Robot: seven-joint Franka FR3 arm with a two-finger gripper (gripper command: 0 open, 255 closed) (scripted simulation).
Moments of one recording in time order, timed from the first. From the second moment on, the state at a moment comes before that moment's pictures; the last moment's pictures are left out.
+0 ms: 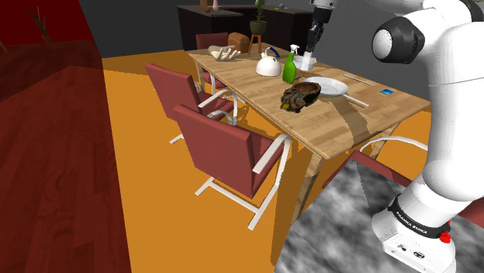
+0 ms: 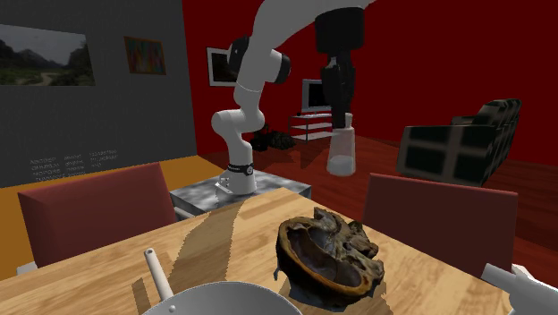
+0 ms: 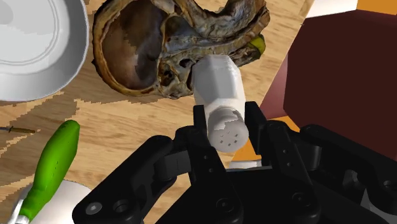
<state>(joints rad) -0.23 0.58 -0.48 -0.93 0.36 1.47 -0.79</state>
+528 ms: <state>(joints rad) -0.18 0.54 -0.49 -1.11 0.35 1.60 -0.81</state>
